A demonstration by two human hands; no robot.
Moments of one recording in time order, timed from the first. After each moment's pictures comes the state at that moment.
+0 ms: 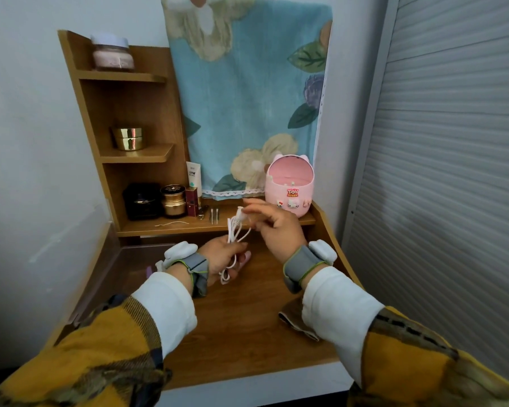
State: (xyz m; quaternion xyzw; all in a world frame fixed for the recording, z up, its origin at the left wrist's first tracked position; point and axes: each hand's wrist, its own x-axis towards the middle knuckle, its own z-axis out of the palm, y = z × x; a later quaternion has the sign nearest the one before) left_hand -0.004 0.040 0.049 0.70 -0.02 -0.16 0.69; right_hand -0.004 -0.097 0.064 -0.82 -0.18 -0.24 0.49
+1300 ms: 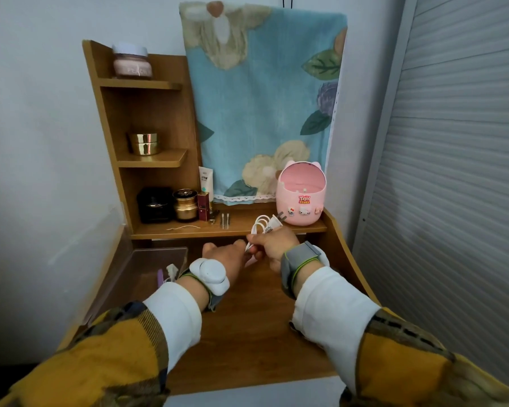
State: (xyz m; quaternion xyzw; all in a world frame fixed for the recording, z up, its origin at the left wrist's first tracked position) left_hand 0.017 0.043 0.046 0.99 -0.11 0.03 0.01; right_hand 0.016 -0.062 0.060 -0.70 0.09 0.02 0.70
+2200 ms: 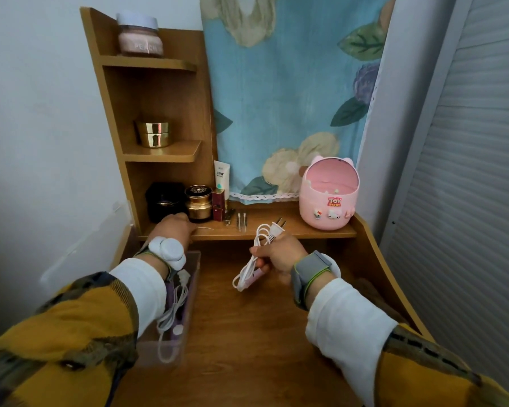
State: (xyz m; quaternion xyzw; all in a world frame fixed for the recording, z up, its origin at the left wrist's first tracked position) left_hand 0.116 0.171 0.054 0.99 -0.06 0.00 -0.13; right_hand 0.061 -0.044 0.041 -0.74 0.07 0.10 0.66
